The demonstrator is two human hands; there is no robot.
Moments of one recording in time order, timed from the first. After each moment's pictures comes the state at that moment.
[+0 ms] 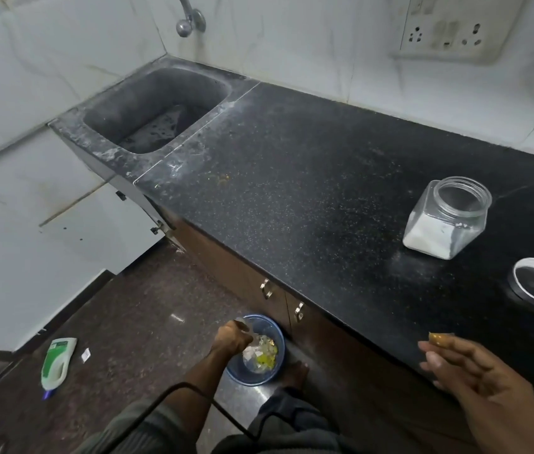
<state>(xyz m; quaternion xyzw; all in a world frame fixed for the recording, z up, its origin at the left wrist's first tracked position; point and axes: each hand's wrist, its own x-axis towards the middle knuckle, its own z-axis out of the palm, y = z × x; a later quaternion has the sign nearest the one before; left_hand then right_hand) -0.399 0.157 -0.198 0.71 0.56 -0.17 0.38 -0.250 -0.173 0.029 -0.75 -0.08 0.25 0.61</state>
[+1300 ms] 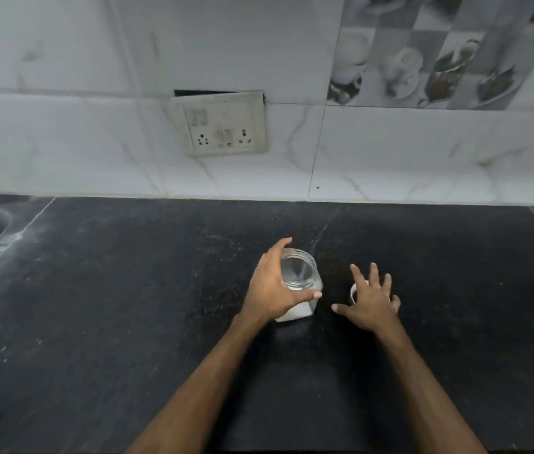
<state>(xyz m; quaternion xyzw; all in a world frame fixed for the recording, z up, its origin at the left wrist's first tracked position) -0.061 0.055 0.014 0.88 -0.02 0.04 0.48 -0.043 -0.155 -0.001 -0.97 0.07 0.15 0.15</state>
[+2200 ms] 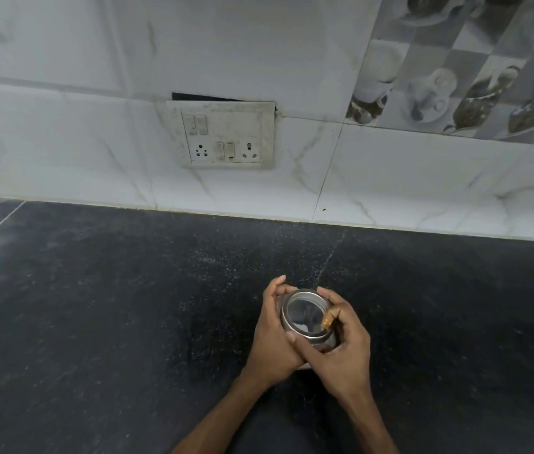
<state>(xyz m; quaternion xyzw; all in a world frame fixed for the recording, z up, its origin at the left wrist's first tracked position) -0.039 0.054 -0.031 0.75 -0.06 0.10 0.65 -0.048 -0.071 0.000 -0.80 -0.12 -0.21 0.55</state>
